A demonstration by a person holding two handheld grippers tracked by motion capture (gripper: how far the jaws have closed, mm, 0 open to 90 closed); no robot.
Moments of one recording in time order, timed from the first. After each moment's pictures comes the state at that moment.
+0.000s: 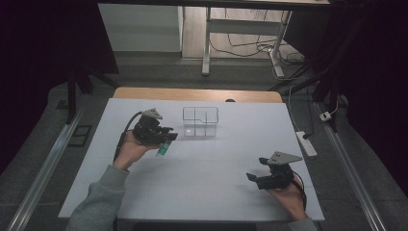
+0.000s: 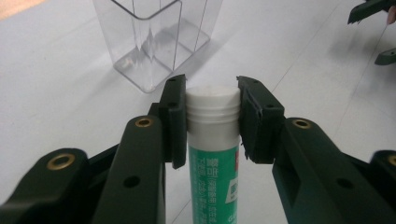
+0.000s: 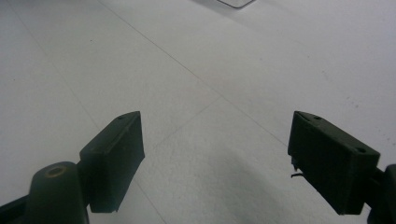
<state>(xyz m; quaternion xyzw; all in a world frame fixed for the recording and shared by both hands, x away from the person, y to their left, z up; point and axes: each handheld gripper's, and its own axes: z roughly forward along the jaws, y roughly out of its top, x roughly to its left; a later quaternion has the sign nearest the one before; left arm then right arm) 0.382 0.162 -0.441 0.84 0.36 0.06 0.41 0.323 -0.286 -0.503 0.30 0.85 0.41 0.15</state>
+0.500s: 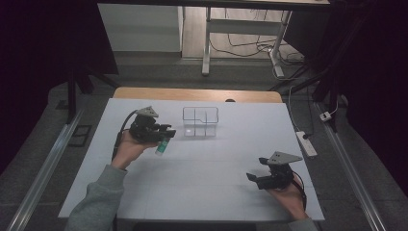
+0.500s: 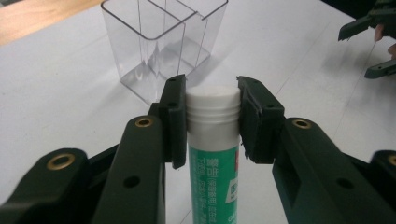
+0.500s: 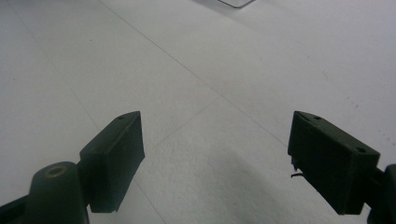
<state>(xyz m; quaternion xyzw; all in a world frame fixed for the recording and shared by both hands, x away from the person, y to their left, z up) 0.379 0.170 -0.435 0.82 0.35 0.07 0.44 0.323 -0.286 -0.503 0.30 0.85 0.41 0.15</state>
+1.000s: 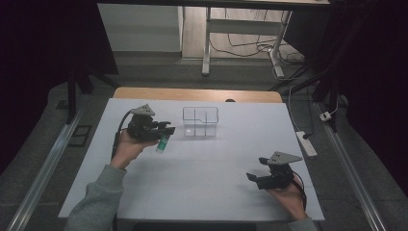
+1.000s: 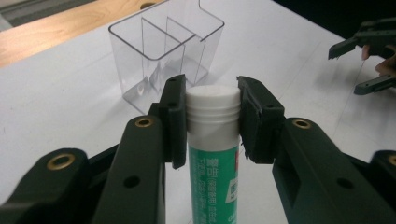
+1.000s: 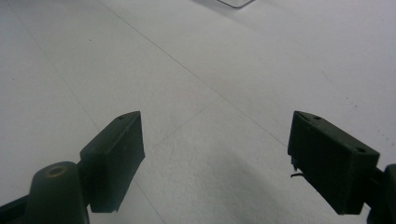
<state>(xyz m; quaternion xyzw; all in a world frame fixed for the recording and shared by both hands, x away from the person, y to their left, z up) 0.375 0.175 -0.430 0.81 0.35 0.09 0.47 0.323 -0.286 -0.503 0.30 0.85 0.41 0.15</state>
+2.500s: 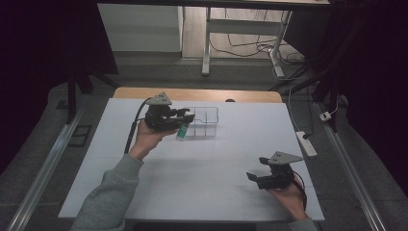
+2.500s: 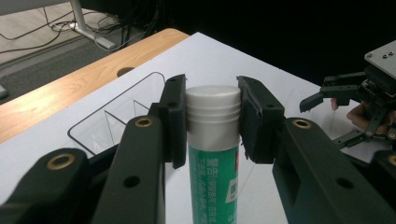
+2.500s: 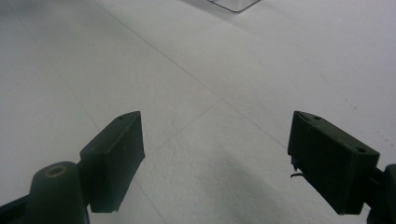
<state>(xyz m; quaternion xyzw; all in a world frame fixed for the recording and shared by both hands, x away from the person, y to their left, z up) 0.392 0.126 -0.398 0.79 0.30 0.11 0.53 0.323 -0.287 -0.501 0.30 0.84 0.42 0.15</state>
